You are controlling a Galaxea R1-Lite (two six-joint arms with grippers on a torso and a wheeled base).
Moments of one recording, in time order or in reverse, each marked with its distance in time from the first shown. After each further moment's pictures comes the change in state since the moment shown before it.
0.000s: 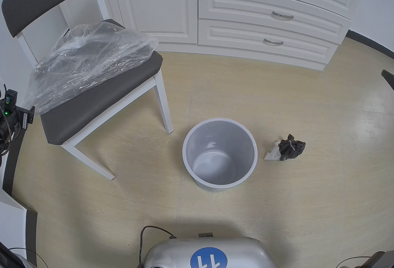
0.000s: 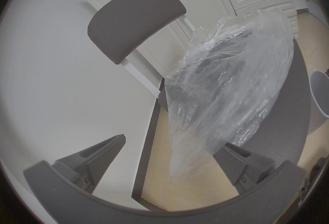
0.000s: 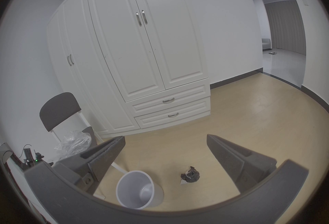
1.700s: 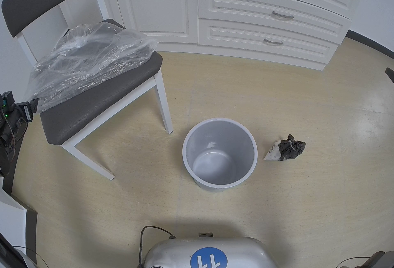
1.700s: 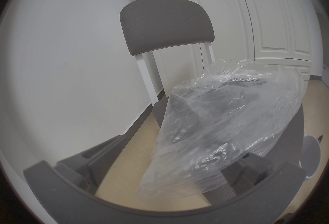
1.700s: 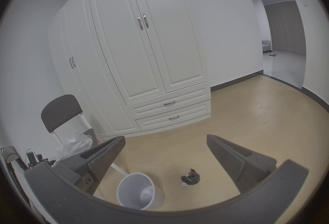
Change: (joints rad) left arm 0.030 0.124 0.050 -0.304 -0.129 -0.430; right arm 0.000 -0.027 0.000 -0.002 0.000 -0.006
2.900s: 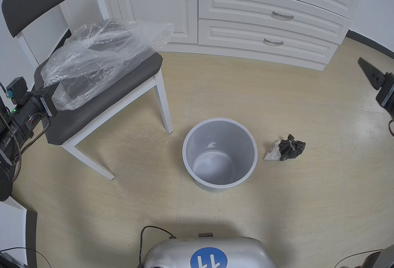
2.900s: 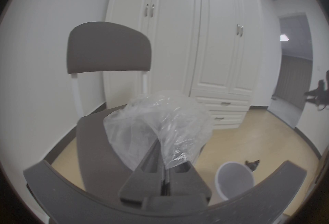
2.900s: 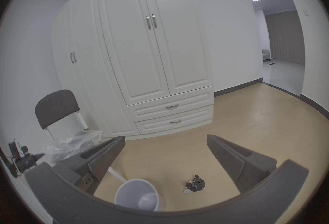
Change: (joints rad) left arm -0.369 -0.258 0.129 0.001 -0.144 -0.154; right arm 0.427 0.190 0.037 -0.308 -0.458 -0.144
